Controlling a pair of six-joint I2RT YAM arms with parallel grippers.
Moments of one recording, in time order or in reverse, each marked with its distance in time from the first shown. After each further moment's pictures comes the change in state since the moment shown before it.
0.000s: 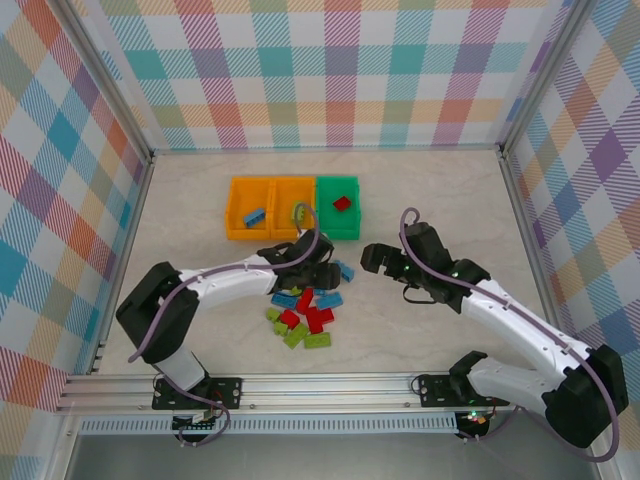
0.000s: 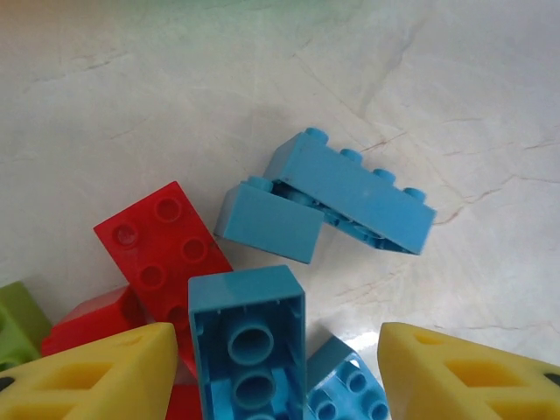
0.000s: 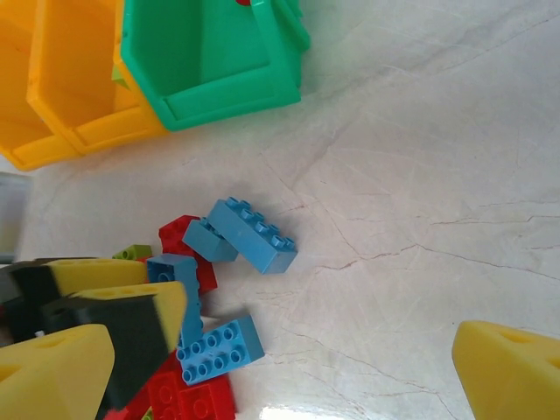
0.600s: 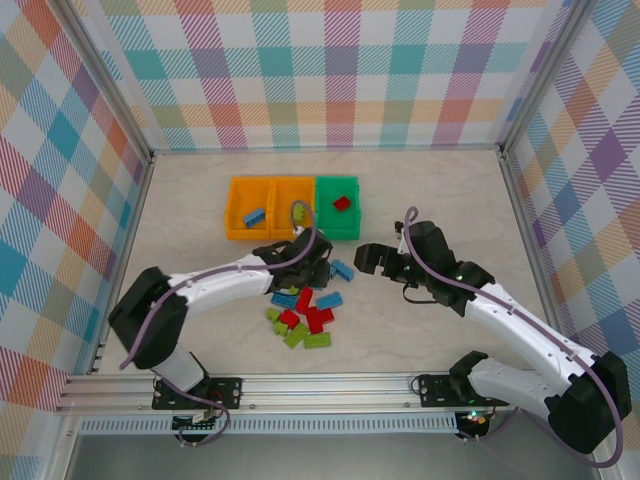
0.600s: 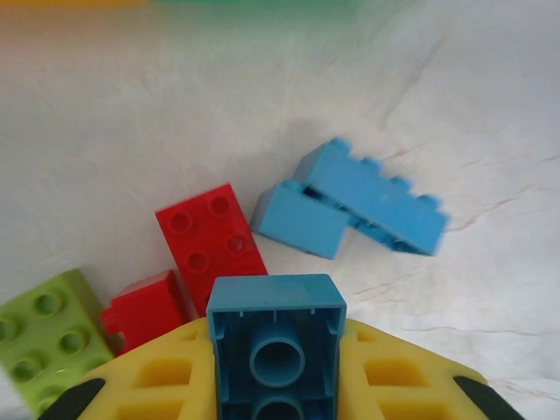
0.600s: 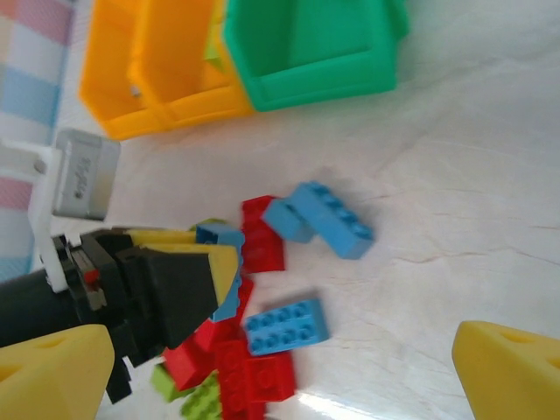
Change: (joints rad) left arm 0.014 -0.092 0.021 -0.076 -0.069 0.001; right arm 0.000 -0.030 -0.009 0.091 -0.185 -0.031
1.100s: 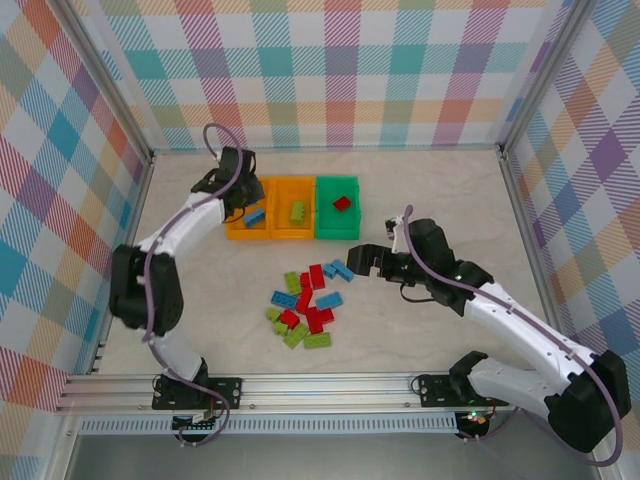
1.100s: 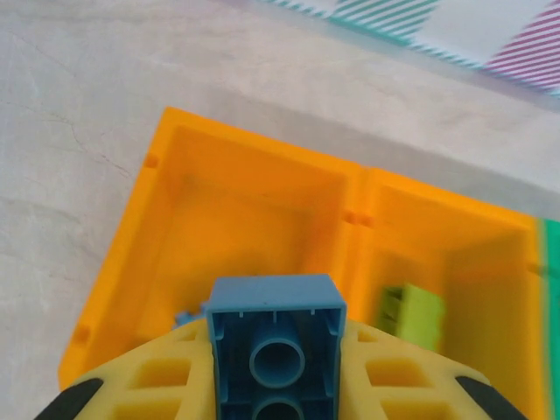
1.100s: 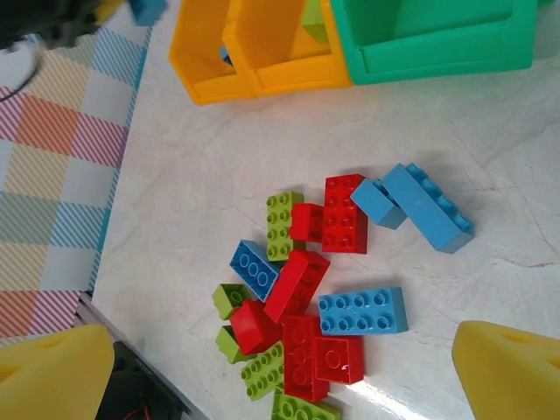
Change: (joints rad) left arm 0.566 0.216 0.406 -0.035 -0.060 0.172; right arm 0.000 -0.003 0.001 0.059 -0.142 -0.008
